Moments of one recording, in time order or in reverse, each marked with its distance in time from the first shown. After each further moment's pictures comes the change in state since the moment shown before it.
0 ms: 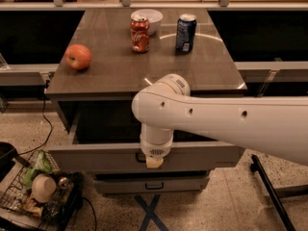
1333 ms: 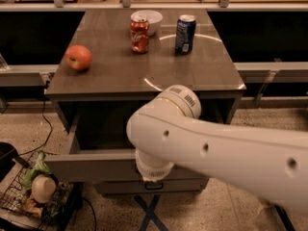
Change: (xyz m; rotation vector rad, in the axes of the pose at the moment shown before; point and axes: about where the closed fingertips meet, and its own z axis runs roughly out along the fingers) arm -0.014 0.052 -0.043 0.124 -0.025 -0.109
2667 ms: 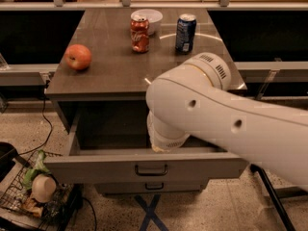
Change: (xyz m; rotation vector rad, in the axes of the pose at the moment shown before) arm 0.023 -0.050 -0.062 0.155 -0.014 -0.150
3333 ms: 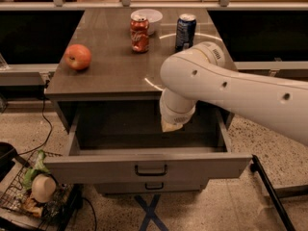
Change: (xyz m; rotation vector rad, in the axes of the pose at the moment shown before) arm 0.059 -0.059 0.055 -0.061 0.013 0.084
